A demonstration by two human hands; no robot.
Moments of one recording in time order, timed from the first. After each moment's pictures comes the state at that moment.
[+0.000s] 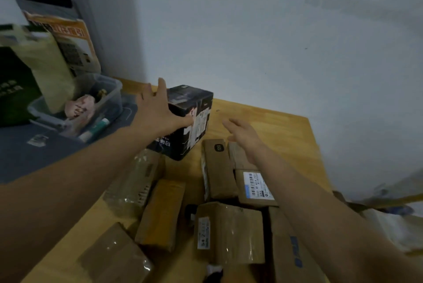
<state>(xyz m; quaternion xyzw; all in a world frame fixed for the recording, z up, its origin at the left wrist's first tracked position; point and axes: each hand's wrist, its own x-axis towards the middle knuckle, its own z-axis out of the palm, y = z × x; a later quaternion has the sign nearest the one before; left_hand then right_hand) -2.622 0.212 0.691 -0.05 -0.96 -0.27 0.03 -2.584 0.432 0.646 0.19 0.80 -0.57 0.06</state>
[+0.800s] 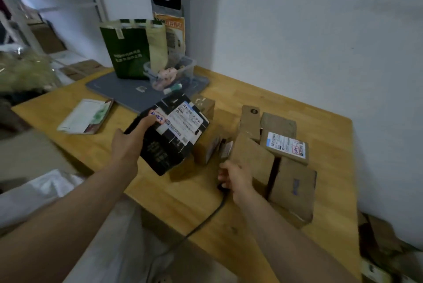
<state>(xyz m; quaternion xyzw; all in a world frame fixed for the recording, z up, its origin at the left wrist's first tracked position) -2.284 0.128 0.663 0.34 -0.59 -0.71 0.16 -2.315 0.360 0.588 0.24 0.70 -0.65 0.17</state>
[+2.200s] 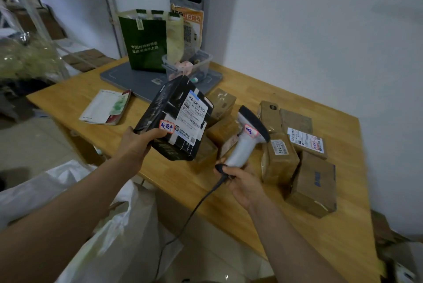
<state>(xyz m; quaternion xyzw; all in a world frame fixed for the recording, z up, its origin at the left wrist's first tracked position) -2.244 0.031 0.644 0.26 -0.55 -0.79 0.05 -2.254 0.287 0.584 0.12 0.44 -0.87 0.19</state>
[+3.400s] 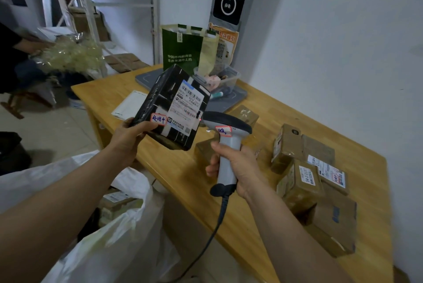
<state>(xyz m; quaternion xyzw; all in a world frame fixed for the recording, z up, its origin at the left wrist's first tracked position) -2.224 -0.035 0.637 0.19 -0.52 -0.82 0.14 -2.241 0.223 0.691 -0.03 0.64 -0.74 0.23</state>
